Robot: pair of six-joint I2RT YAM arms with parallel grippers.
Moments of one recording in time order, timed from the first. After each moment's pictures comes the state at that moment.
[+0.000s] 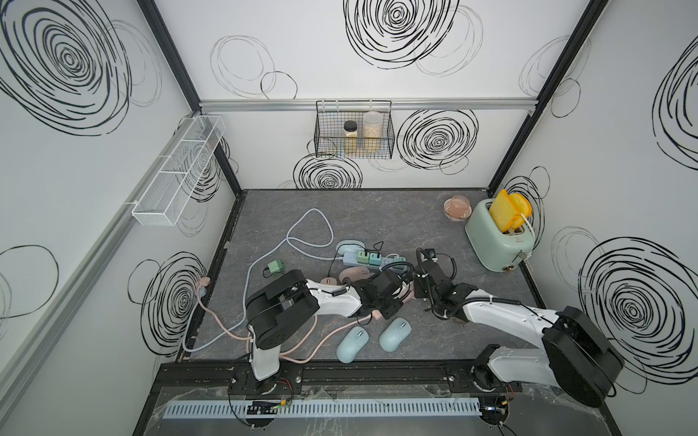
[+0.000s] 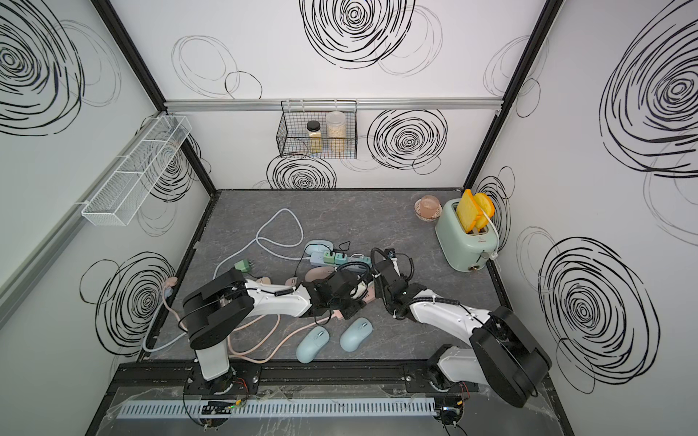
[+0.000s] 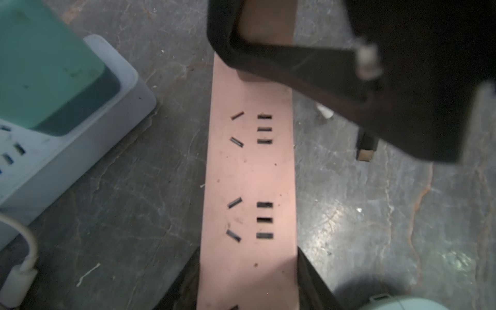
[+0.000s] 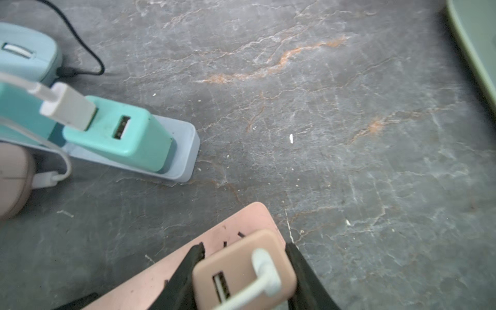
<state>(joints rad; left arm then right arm) -1.00 1.86 0.96 0.03 0.02 -0.06 0.72 1.29 0.54 -0.17 0.46 0.54</state>
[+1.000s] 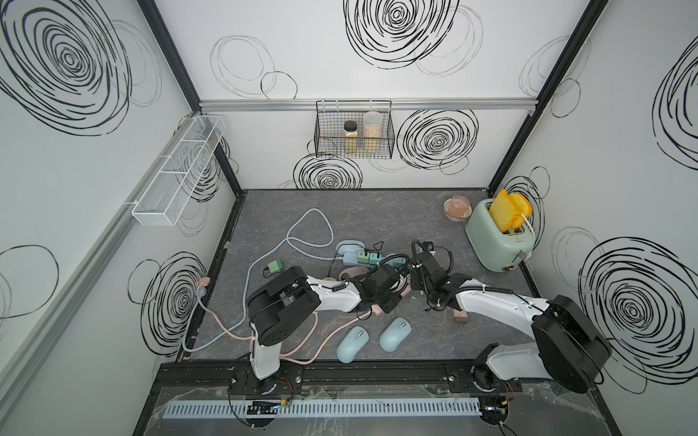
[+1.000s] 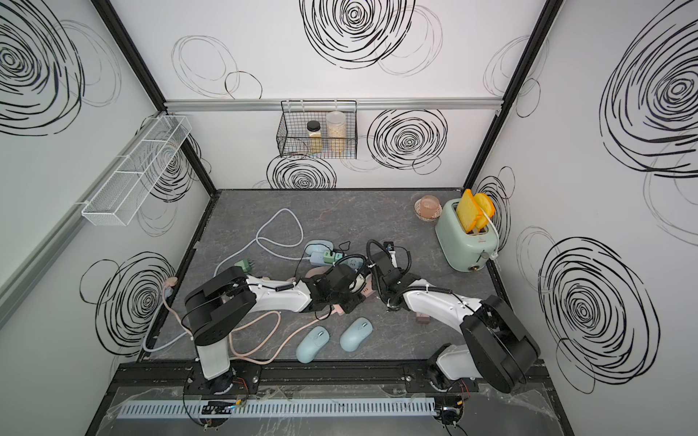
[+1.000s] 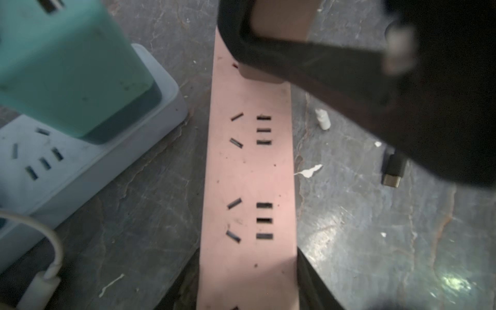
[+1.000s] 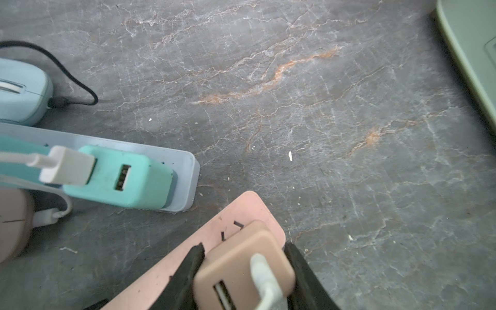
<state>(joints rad) -0.97 1.88 0.98 0.05 0.01 -0.09 0.64 1.34 0.64 -0.22 0.40 0.57</state>
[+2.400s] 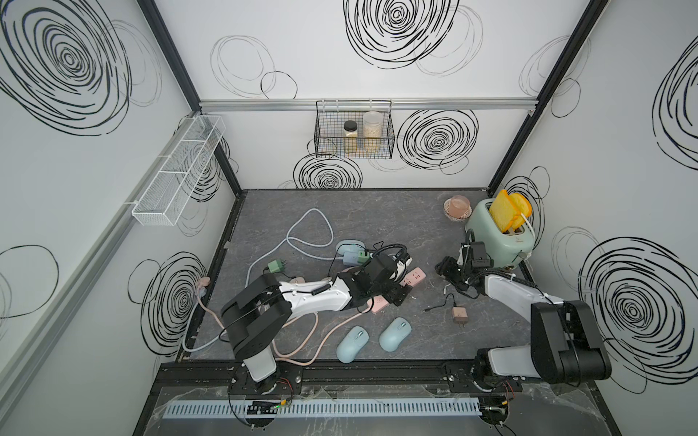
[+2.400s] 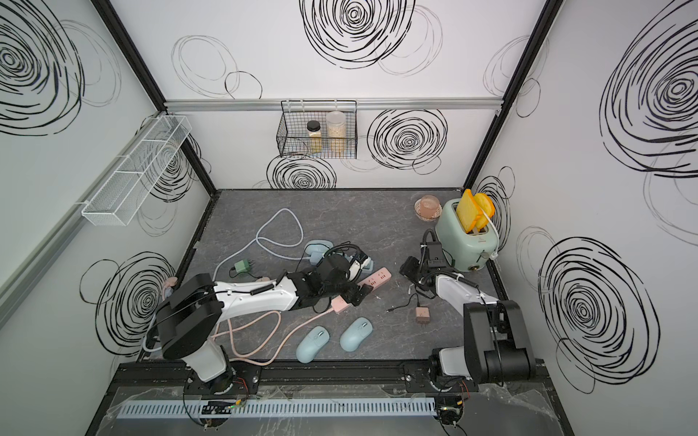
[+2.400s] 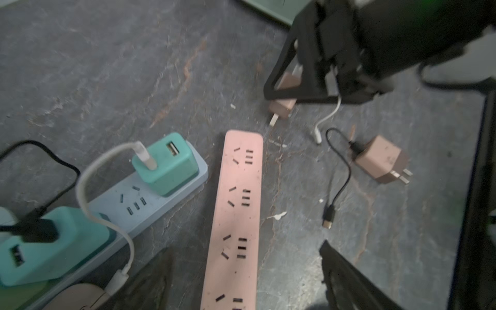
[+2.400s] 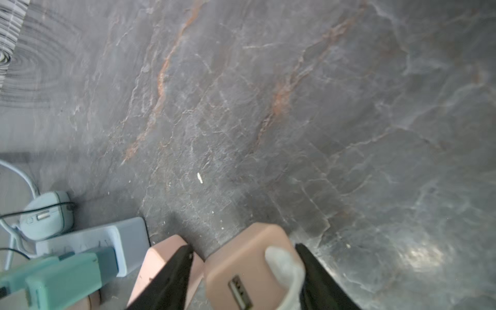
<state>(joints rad) -0.96 1.67 0.99 0.05 0.01 -0.18 0.09 1.38 0.60 -0.20 -0.16 0.72</state>
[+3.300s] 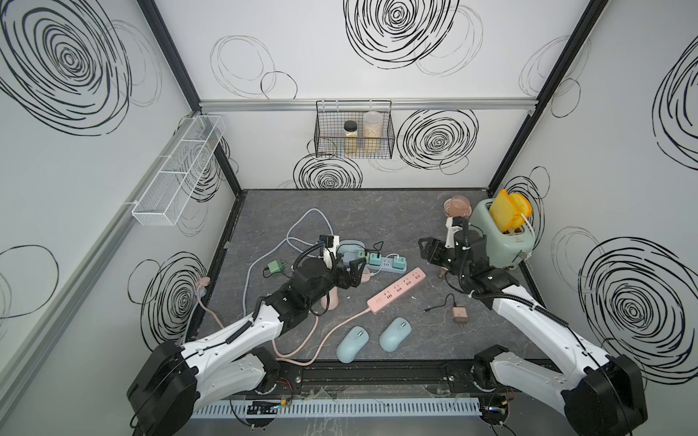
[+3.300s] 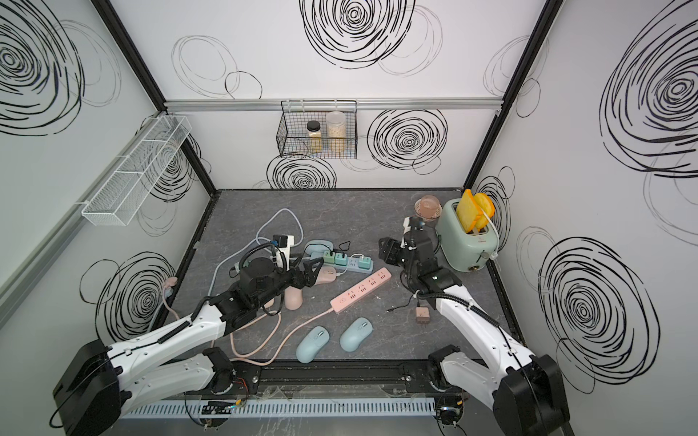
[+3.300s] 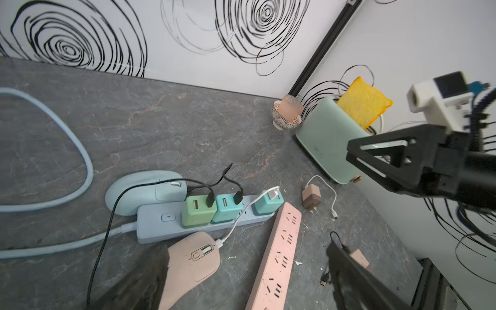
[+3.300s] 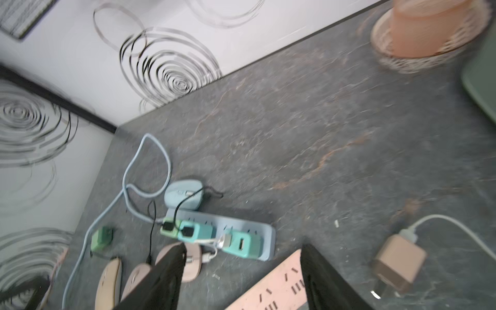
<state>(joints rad) -0.69 1.08 0.53 0.22 -0.05 -0.52 0.48 1.07 0.73 -0.20 0.05 0.61</state>
